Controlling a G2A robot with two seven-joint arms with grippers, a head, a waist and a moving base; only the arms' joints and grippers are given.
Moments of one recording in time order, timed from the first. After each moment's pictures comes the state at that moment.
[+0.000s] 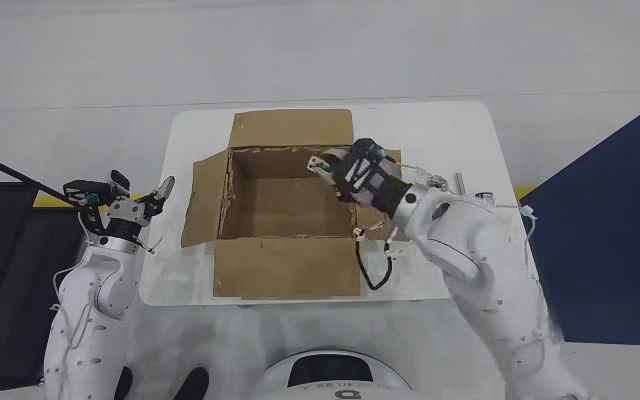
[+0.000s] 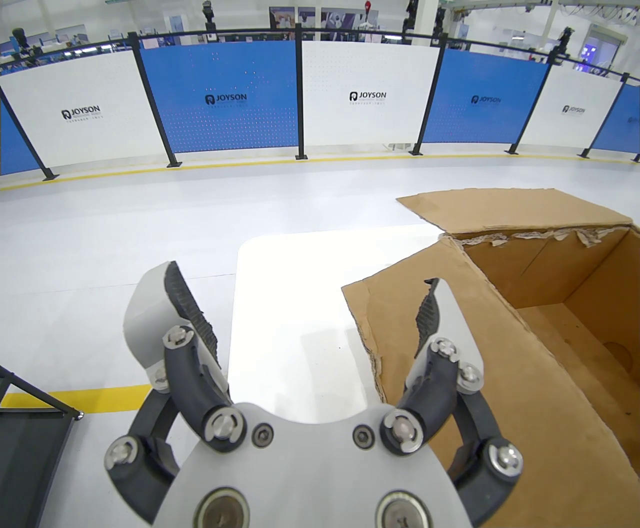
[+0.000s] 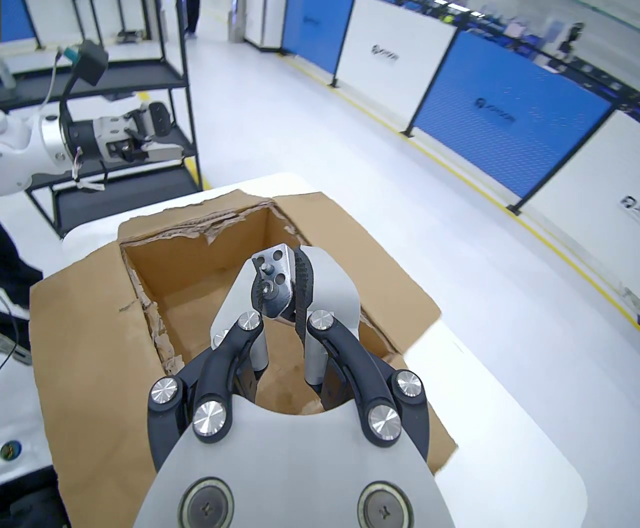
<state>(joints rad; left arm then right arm) 1.65 -1.20 -1.81 -1.59 1.16 -0.37 0.14 -1.36 -1.21 1.24 -2.14 -1.20 -0.39 0.58</state>
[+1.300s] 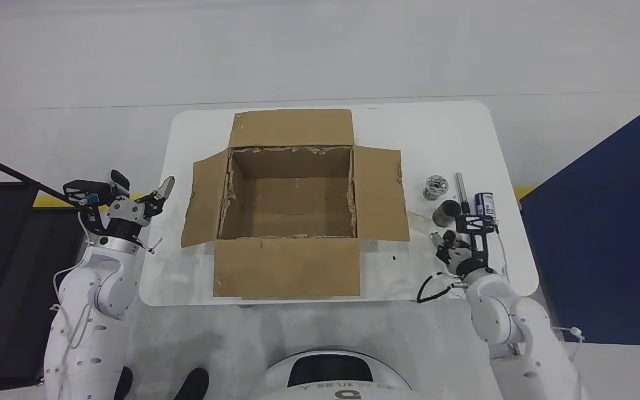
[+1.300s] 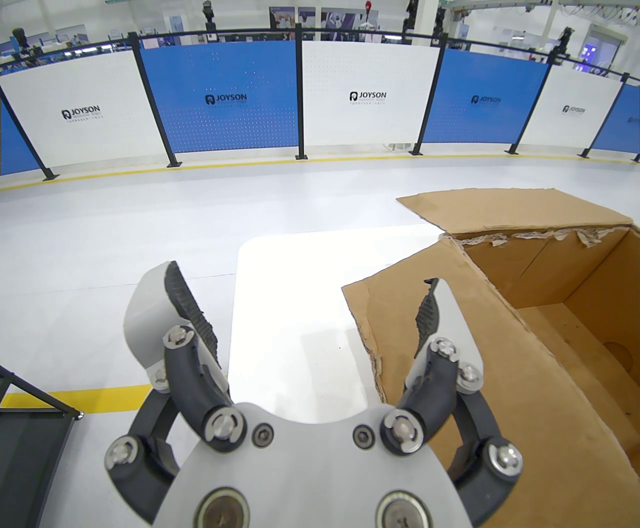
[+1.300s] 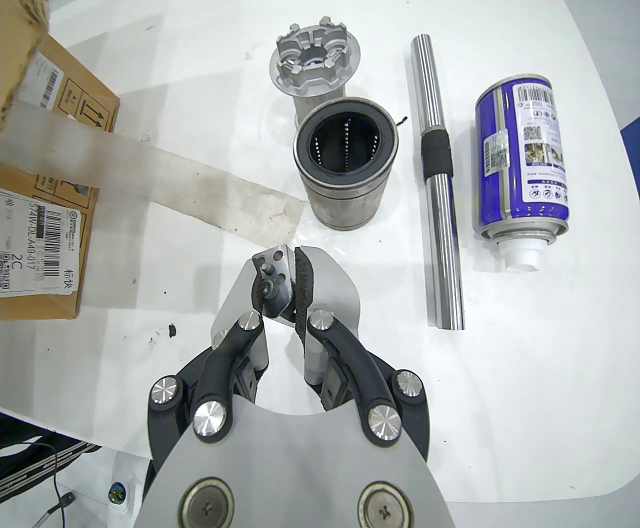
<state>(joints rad) 1.65 -1.20 -1.81 -1.59 1.16 -0.37 0.14 -1.92 -1.20 1.60 -1.95 -1.07 0.09 0.49</state>
